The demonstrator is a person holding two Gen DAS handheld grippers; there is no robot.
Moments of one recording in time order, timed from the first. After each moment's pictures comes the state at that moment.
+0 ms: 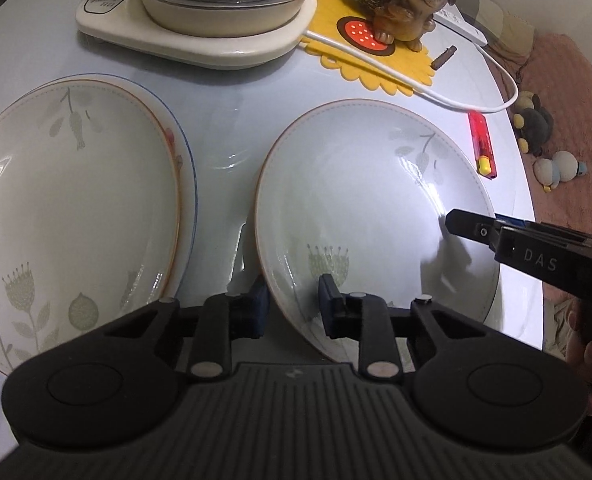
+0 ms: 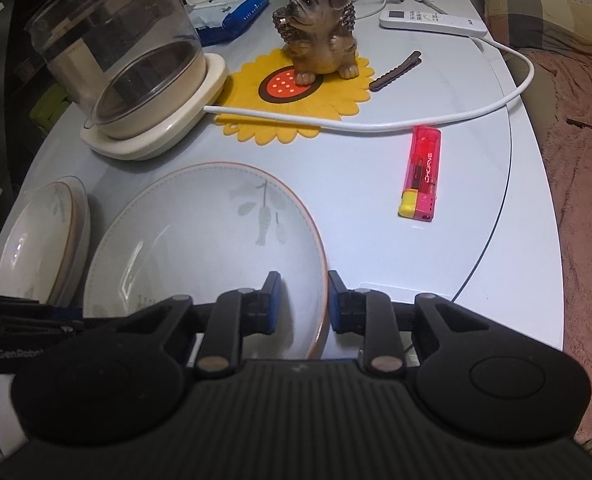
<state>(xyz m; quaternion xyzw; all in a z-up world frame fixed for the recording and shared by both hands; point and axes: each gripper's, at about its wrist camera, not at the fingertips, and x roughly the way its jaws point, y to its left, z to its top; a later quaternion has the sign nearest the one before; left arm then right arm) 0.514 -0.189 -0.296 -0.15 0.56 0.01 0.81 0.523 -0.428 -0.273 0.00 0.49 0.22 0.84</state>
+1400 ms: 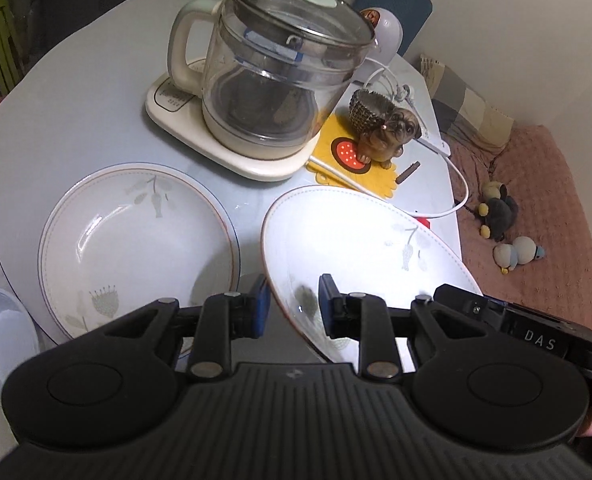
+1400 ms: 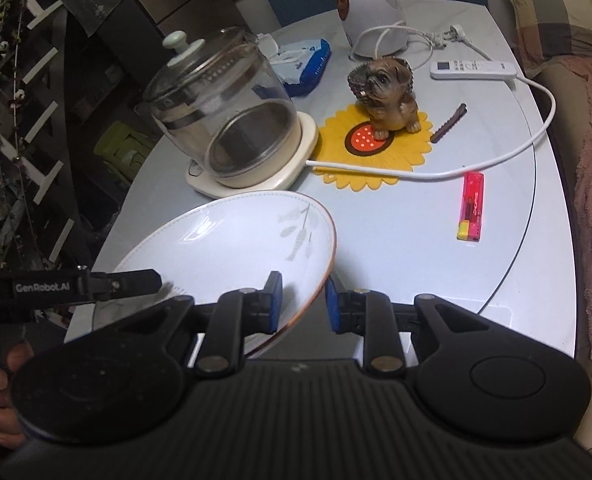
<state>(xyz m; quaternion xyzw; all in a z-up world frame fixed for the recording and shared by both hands) 0.455 -0.138 -0.167 -0.22 0.46 0.03 0.86 0.476 -0.424 -0.170 0.07 0.46 0.28 0.84</state>
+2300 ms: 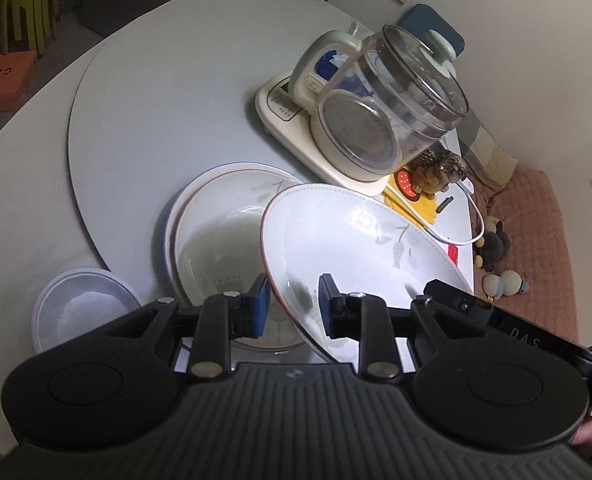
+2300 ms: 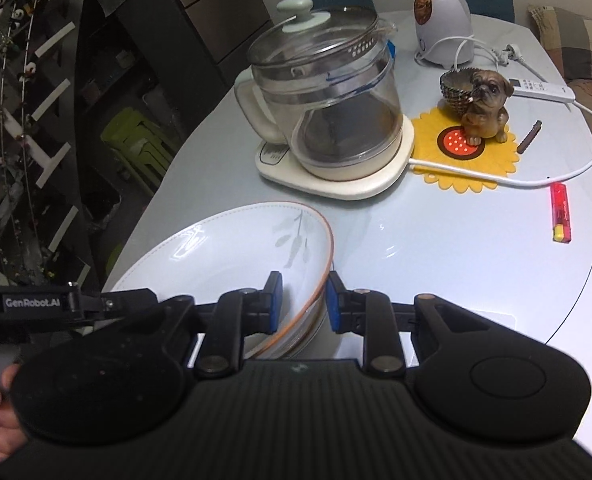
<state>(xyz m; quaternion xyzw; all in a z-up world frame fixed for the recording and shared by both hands) 0.390 -0.005 -0.178 -0.30 0.46 0.05 0.84 0.431 -0.294 -0.161 0.04 0.46 0.28 0.84</state>
